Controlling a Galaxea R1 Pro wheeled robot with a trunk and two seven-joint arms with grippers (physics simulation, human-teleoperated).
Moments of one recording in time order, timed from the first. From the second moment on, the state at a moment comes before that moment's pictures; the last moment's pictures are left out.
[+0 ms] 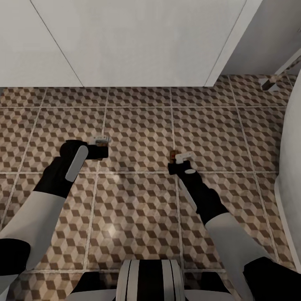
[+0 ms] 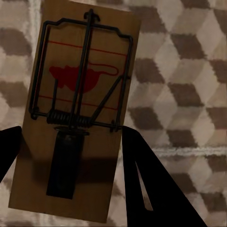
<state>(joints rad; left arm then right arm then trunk) -1.11 0.14 -0.22 -1.14 0.50 1.00 0.25 -0.94 0.08 0.29 -0.96 -0.03 0.49 -0.14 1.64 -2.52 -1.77</state>
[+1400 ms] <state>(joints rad) -1.08 0.13 -0.24 -1.09 0.50 1.00 0.25 -1.08 0.08 0.29 -1.02 -0.03 0.69 -0.17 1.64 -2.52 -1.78</state>
